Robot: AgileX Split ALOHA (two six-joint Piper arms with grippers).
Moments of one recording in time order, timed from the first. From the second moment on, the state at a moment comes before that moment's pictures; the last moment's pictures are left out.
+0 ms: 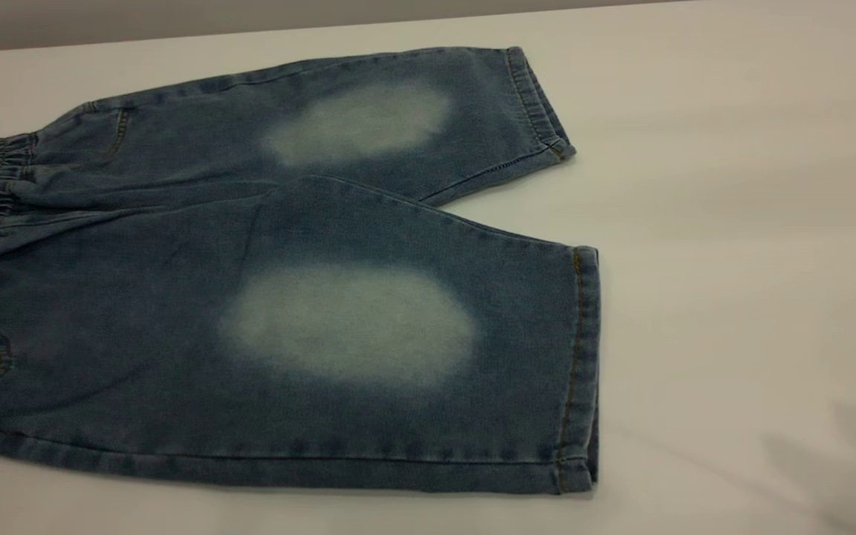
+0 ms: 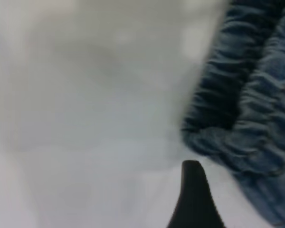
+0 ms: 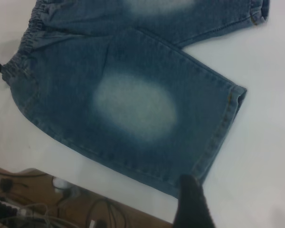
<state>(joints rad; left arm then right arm) 0.47 1.93 -0.92 -0.22 0.65 0.40 0.05 0.85 -0.66 0.69 0.92 -0.43</state>
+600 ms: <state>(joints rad) 0.47 2.00 -0.92 -0.21 0.57 0.41 0.05 0.85 -0.66 0.69 0.92 -0.43</state>
